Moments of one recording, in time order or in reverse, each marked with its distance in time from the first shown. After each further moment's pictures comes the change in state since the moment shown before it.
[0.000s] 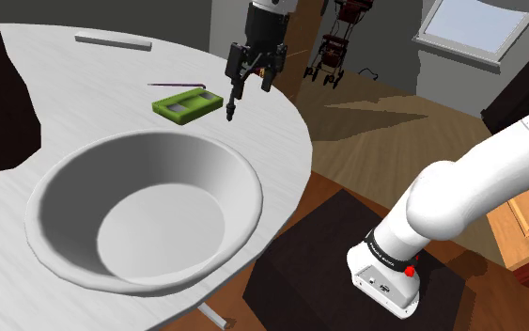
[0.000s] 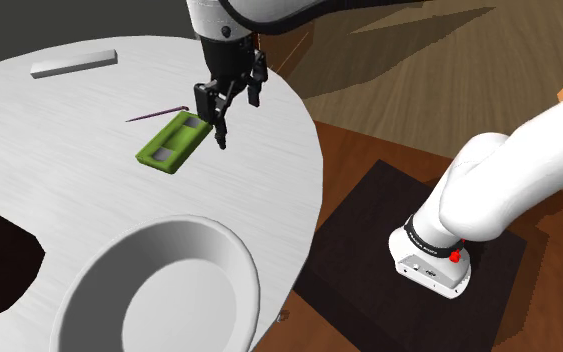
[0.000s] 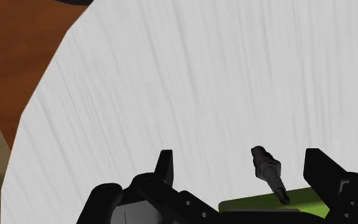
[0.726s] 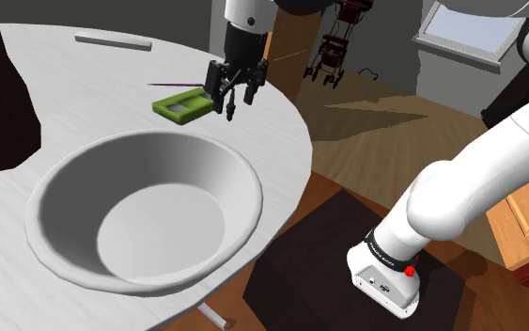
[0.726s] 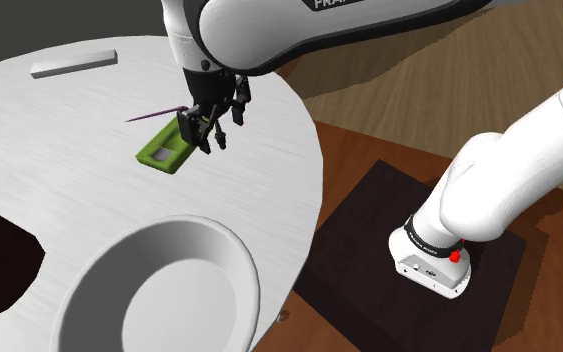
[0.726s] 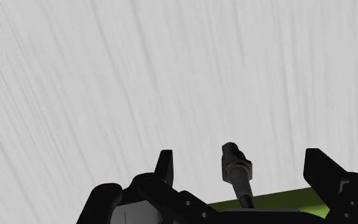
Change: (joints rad) arm 0.011 0.082 0.049 -0.013 -0.020 0.110 0.062
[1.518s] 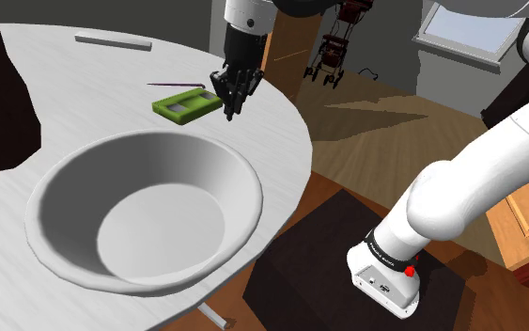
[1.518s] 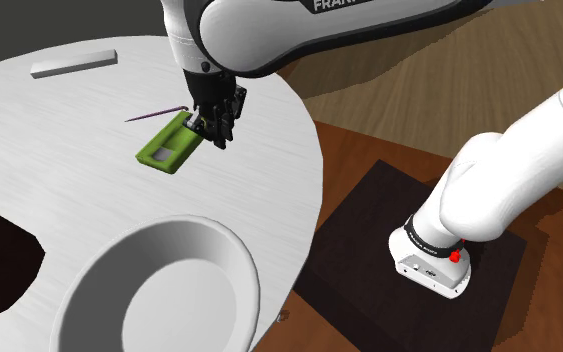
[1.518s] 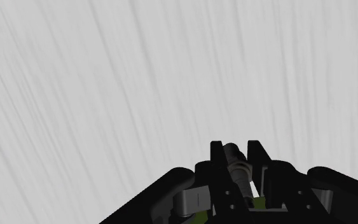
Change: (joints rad) arm 0.000 0.001 0.000 -0.005 0.000 0.006 0.000
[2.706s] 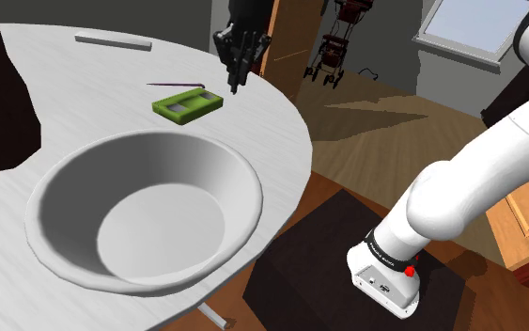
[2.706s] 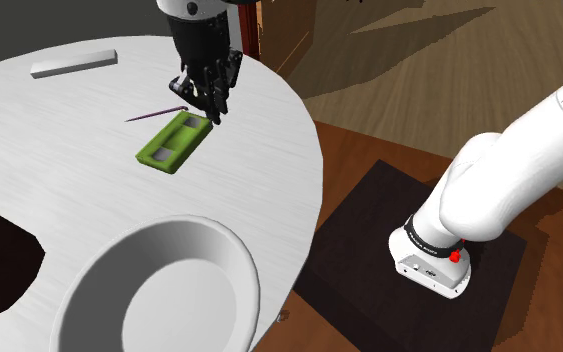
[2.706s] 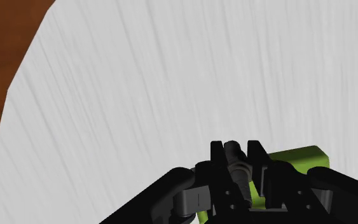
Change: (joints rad) arm -0.006 0.014 -0.006 0.188 -0.009 -0.175 0.002
